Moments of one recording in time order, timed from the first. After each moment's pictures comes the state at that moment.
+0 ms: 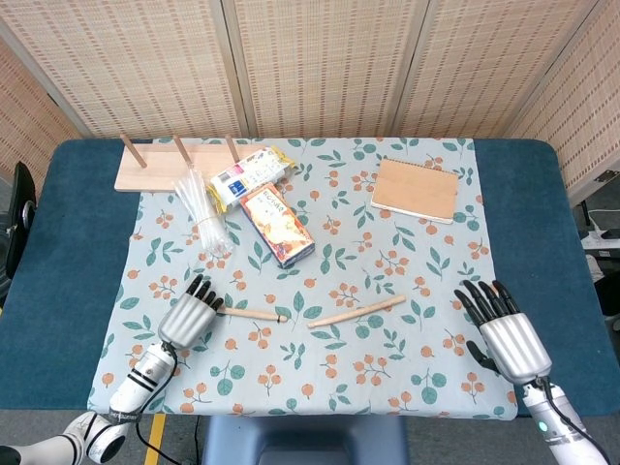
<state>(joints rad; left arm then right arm) -0.52 -1.75 -0.01 -0.96 1.62 1.20 0.45 0.19 -1.12 -0.02 -1.72 -1.60 1.33 -0.37</state>
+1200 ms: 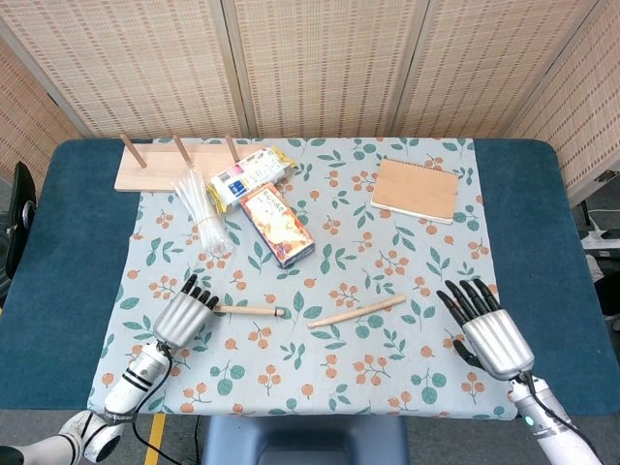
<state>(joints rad) -0.51 -1.77 0.02 -0.88 1.65 1.29 0.41 0.24 -1.14 -0.01 -1.74 -1.62 1.26 -0.43</state>
